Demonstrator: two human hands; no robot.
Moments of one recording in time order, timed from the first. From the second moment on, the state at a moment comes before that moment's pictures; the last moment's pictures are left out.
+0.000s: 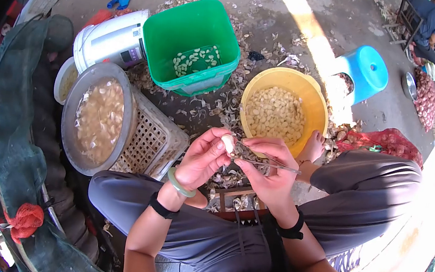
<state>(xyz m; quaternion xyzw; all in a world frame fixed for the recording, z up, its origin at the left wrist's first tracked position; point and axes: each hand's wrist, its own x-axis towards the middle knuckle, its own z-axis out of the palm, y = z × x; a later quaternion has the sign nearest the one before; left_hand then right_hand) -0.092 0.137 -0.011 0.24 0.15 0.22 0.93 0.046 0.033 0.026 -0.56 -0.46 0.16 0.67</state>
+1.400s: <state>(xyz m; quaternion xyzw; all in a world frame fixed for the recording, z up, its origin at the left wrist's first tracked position) -0.091 0.135 0.006 0.50 0.21 0.18 0.82 0.073 0.030 0.042 -0.59 -0.44 0.19 0.65</state>
